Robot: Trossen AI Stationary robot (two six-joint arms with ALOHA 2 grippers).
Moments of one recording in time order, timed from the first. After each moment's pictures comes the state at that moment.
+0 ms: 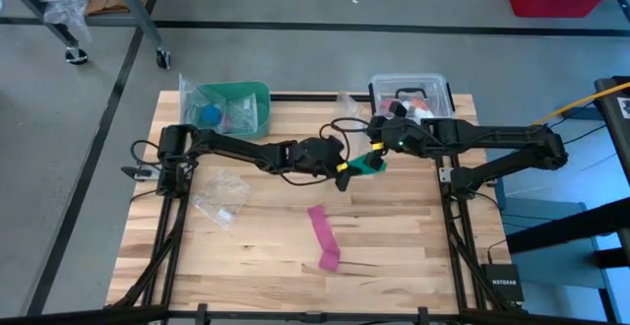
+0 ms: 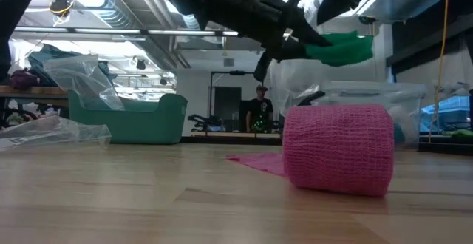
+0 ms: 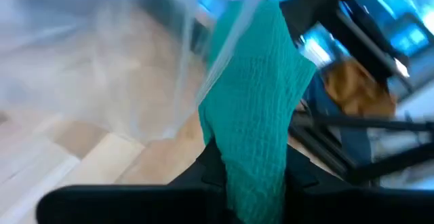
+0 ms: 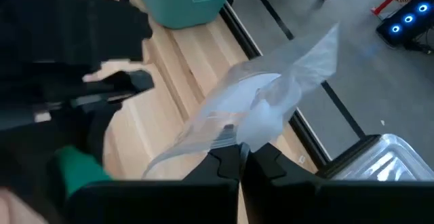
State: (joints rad) left arm 0.04 1.92 1.31 0.31 -0.02 -0.70; right arm -0.04 1.18 1.13 -0.69 0.49 0.08
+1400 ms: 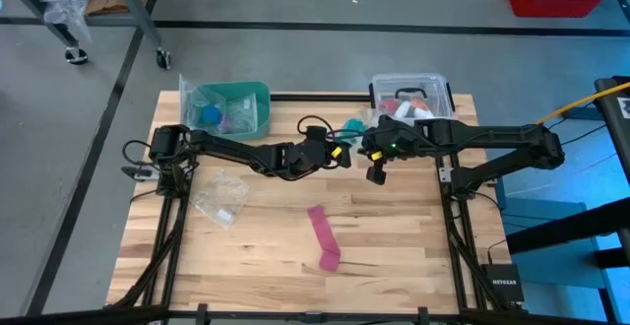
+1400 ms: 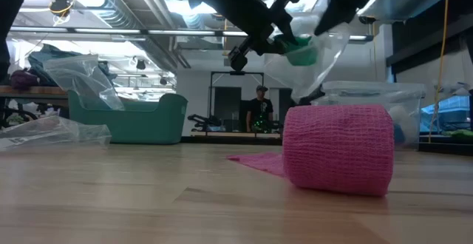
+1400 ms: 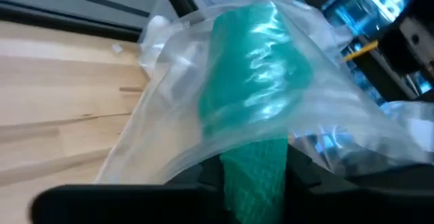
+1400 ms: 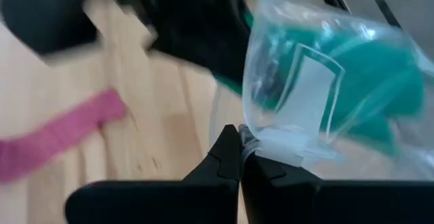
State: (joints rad) left arm 0.00 1.85 1.31 0.24 -0.61 -0.97; right arm -0.04 1.22 1.13 -0.76 0.20 0.09
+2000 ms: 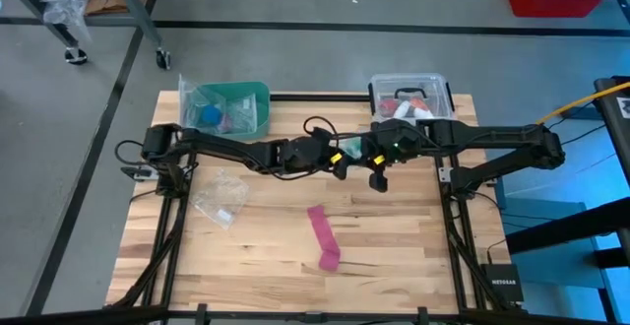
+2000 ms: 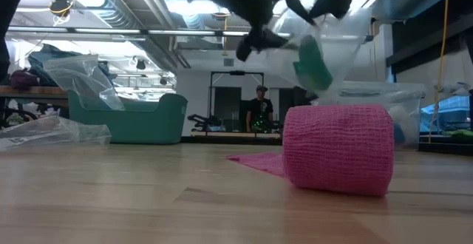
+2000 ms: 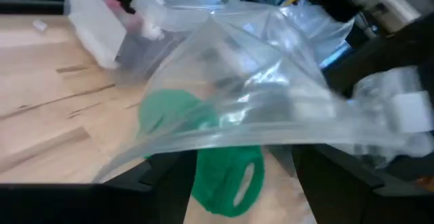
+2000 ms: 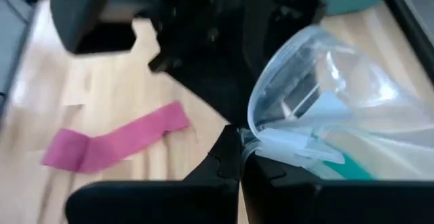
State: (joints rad) left arm 0.00 1.81 1.31 0.22 -0.34 -0.82; right arm -0.04 1.22 1.13 -0.67 -0.01 0.07
